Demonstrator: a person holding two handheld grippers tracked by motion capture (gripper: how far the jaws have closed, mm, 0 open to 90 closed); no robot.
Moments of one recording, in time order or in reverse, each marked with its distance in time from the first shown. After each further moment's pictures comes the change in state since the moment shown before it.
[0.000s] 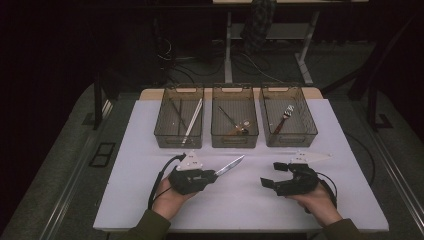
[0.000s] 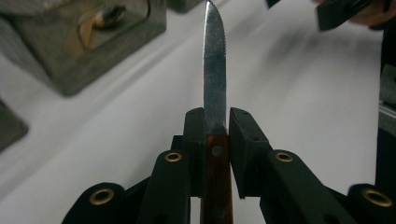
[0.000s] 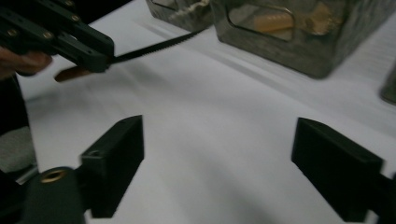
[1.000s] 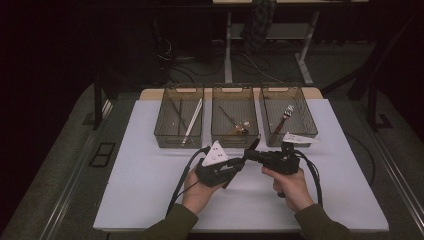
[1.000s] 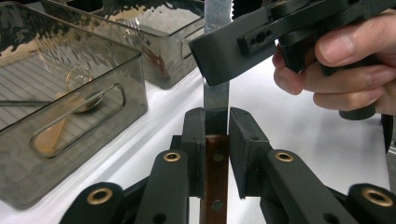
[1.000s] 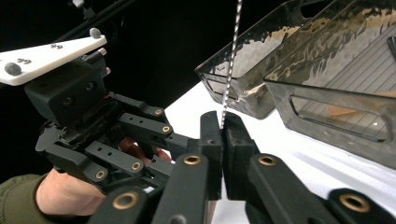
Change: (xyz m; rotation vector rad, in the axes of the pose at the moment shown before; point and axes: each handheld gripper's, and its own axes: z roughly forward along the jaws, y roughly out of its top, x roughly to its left) left arm -0.021 0.039 0.044 -0.164 0.006 0.028; right arm 0.002 0.043 0.033 -0.247 0.277 0.183
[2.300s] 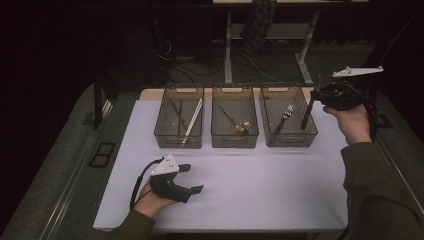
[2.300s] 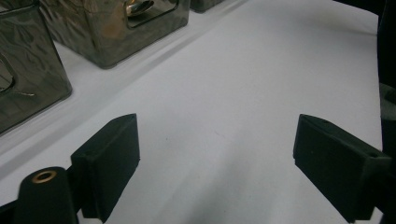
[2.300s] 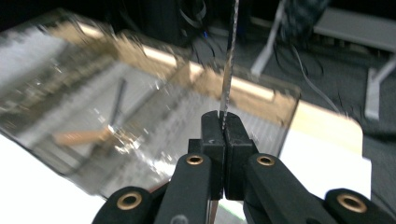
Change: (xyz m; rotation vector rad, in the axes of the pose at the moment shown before) left arm 0.051 -0.072 -0.086 0.085 -0.019 -0.071; right arm -0.068 0.163 -0.102 0.175 -0.711 -0.255
